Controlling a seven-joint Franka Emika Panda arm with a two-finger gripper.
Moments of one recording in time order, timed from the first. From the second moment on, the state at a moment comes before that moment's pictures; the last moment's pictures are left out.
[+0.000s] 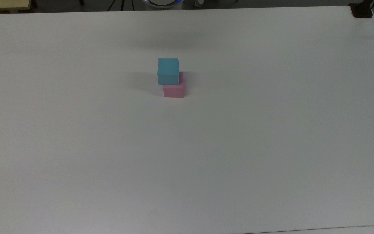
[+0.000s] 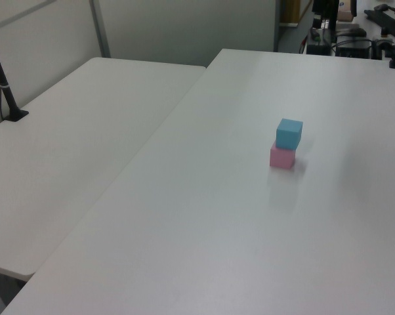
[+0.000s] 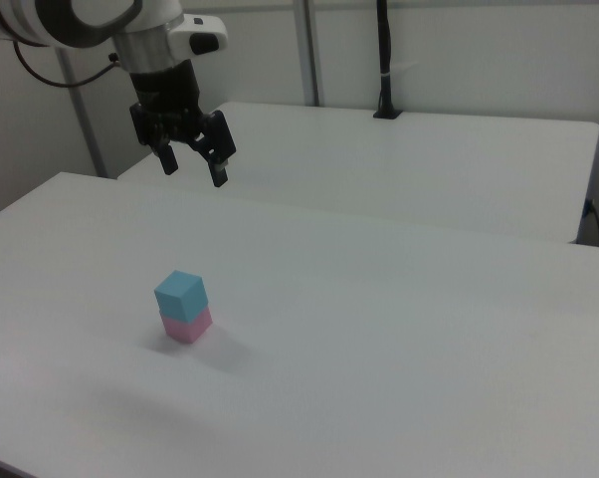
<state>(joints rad) -0.06 -0.13 -0.08 -1.67 -0.01 1.63 -0.08</state>
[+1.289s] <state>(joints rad) -0.06 -0.12 -0.07 -1.67 -0.01 1.62 -0.11</state>
